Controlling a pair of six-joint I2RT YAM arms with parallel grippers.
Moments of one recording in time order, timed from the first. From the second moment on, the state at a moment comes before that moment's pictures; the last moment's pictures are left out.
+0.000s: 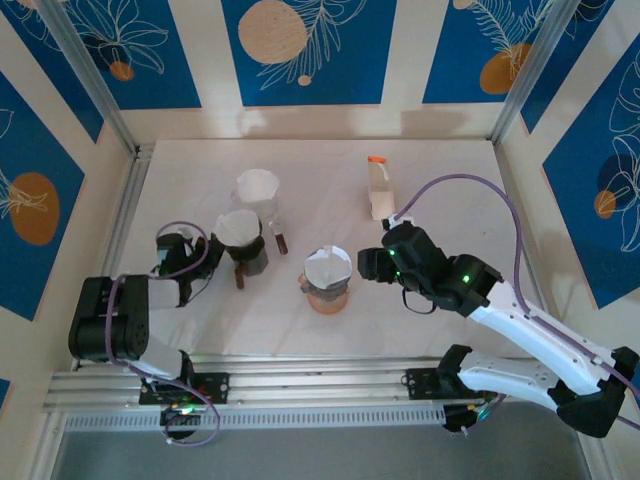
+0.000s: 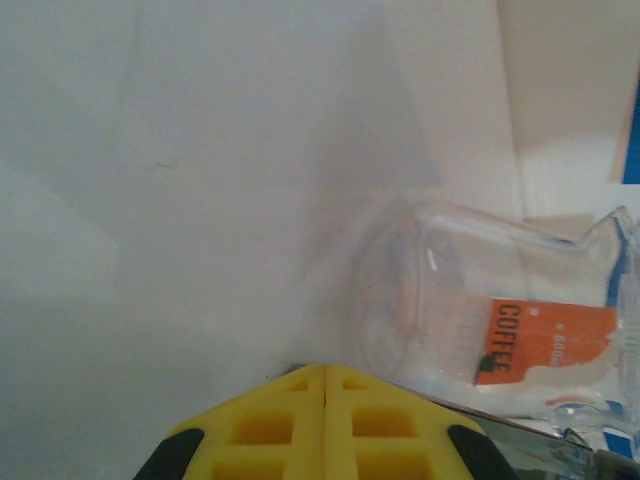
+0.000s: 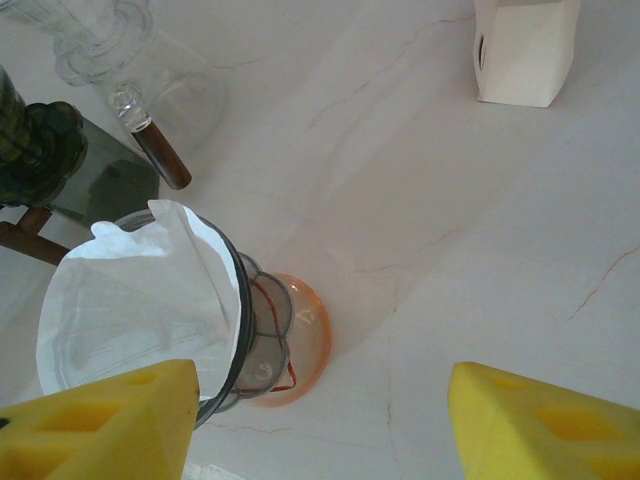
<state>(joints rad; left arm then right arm) 0.05 1.52 0.36 0.59 0.46 -1.07 0.86 0.95 1.02 -0.88 0.29 0.63</state>
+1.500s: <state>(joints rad) -0.19 1.12 0.24 0.48 0.31 -1.07 0.86 0.95 1.03 -0.88 0.29 0.64</state>
